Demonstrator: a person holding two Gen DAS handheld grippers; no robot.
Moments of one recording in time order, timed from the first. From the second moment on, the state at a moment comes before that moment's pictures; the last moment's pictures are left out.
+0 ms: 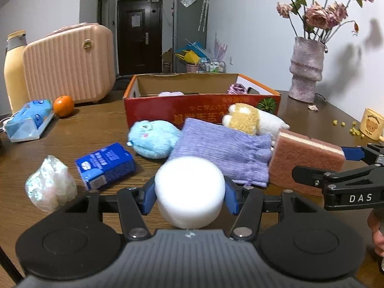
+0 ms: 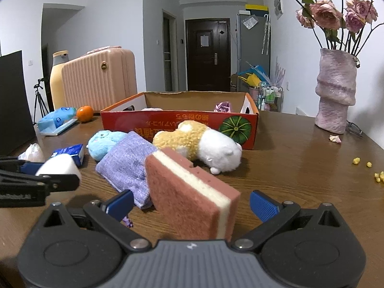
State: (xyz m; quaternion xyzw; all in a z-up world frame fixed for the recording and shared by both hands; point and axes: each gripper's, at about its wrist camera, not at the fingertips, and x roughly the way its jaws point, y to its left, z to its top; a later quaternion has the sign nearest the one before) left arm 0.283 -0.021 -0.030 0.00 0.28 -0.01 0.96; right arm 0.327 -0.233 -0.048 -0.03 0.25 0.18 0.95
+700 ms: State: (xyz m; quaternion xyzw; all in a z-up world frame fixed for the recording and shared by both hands) left arm 0.279 0.007 -0.021 -0.02 0.26 0.01 0.96; right arm 0.338 -0.216 -0.057 -0.06 0.27 0.18 0.94
